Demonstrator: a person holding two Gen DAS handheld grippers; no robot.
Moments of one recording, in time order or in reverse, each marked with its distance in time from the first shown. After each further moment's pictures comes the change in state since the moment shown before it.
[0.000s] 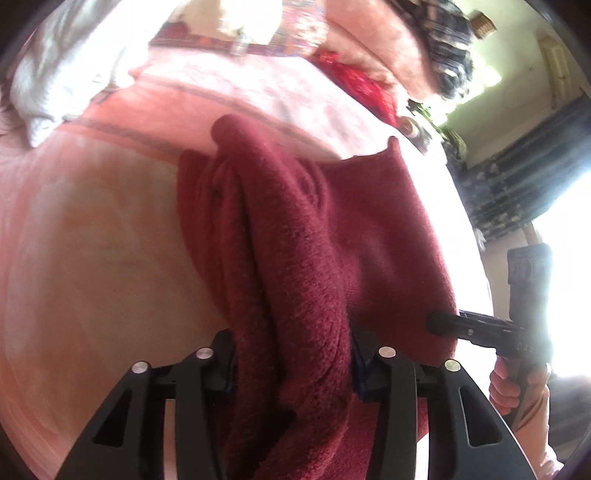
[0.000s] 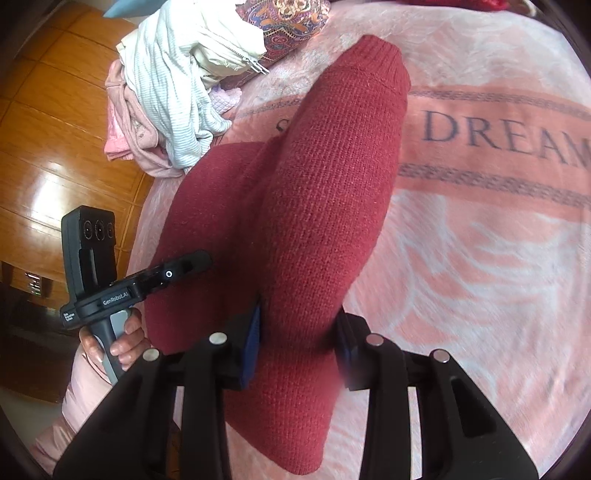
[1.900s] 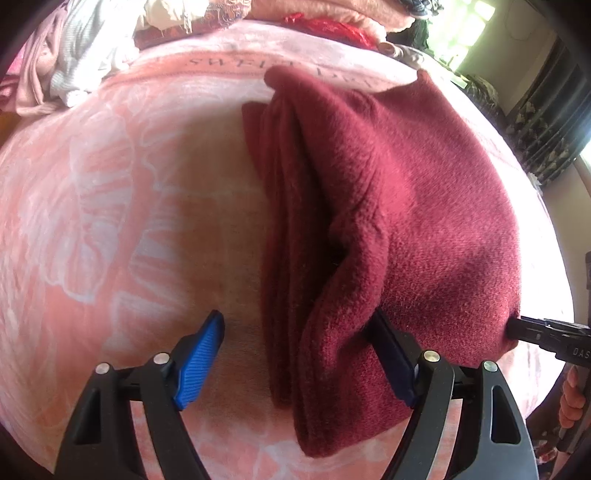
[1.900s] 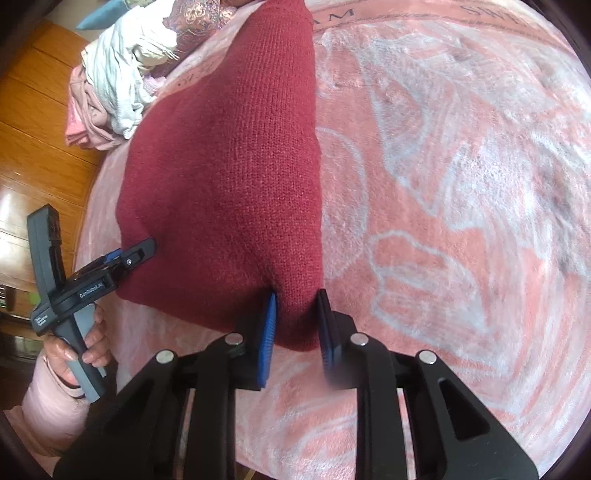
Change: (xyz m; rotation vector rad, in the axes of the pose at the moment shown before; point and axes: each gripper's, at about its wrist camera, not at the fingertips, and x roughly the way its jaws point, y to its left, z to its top) left arm 0.049 -0.139 -0.202 0.129 0.002 0.344; right arm -0.108 -0.104 -0.225 0.124 -0.021 -0.213
